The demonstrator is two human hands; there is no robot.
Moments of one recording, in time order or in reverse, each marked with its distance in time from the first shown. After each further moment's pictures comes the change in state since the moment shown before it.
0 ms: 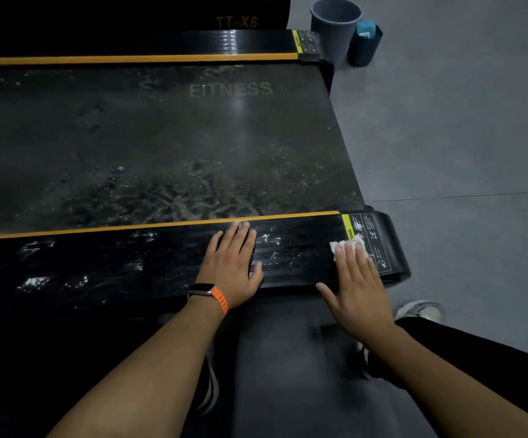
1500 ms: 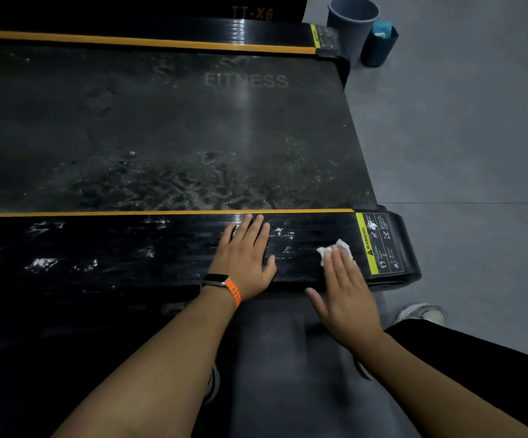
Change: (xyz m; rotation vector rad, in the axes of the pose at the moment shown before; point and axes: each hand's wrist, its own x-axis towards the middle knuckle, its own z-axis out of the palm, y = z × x) left_hand 0.000 0.000 0.002 -0.016 0.002 -0.006; right_hand -0.004 -0.042 0.014 0.011 0.108 -0.144
